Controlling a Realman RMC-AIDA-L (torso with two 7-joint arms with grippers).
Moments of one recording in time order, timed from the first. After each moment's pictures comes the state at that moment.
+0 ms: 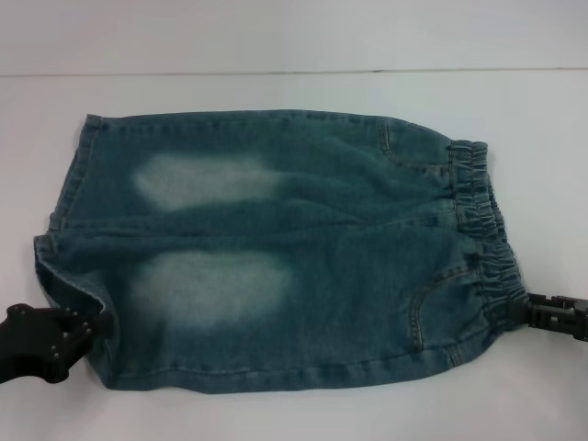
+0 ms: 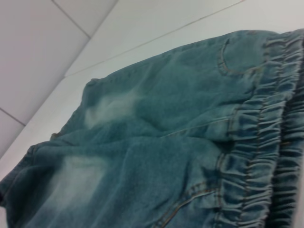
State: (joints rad) left arm -0.24 -2.17 0.42 0.87 2.19 1.64 -1.37; right arm 0.35 1.99 -0.47 -0.53 -2.20 -1.53 1.71
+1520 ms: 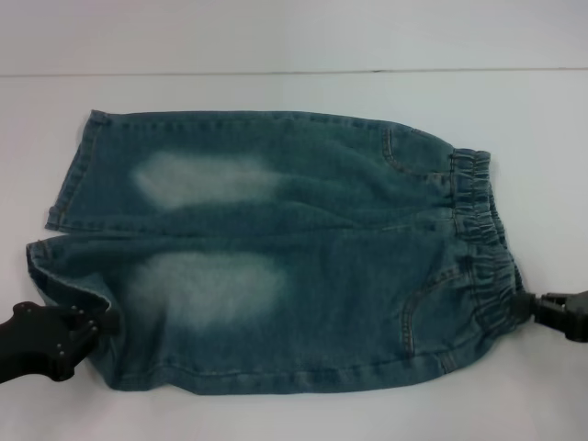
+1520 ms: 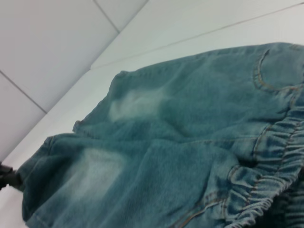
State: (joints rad) left arm -0.25 -2.17 0.42 0.85 2.19 1.64 -1.37; right arm 0.35 2.01 -0.47 -0.56 -2.19 -1.56 1.63
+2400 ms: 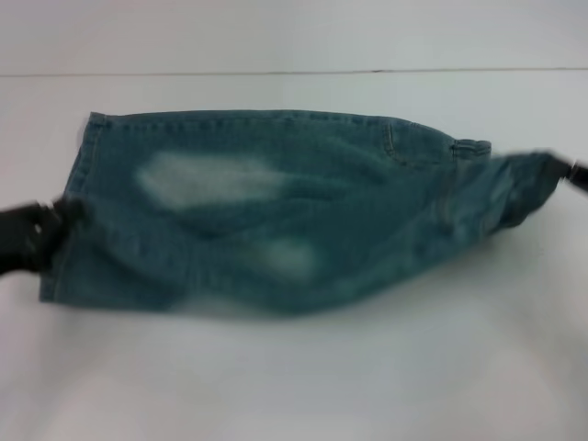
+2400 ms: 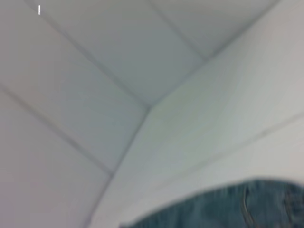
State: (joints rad) left arm -0.27 -2.16 0.41 0.80 1.89 1.53 -1.31; right arm 0.40 2.01 -0.34 -0.49 -1.89 -1.50 1.80
